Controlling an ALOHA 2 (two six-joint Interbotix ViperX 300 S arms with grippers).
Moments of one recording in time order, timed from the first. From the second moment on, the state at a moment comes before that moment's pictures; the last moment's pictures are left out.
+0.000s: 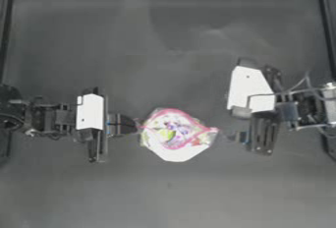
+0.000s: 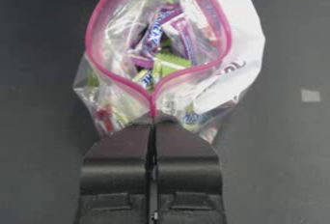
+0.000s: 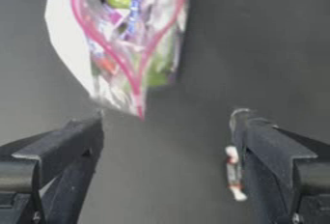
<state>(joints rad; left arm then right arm) 0.03 -0.01 0.99 -0.07 -0.54 0.09 0.06 -0.36 0.65 -0.31 0.76 0.46</state>
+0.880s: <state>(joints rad) 0.03 -0.01 0.99 -0.07 -0.54 0.09 -0.16 -0.38 0.65 -0.04 0.88 0.12</state>
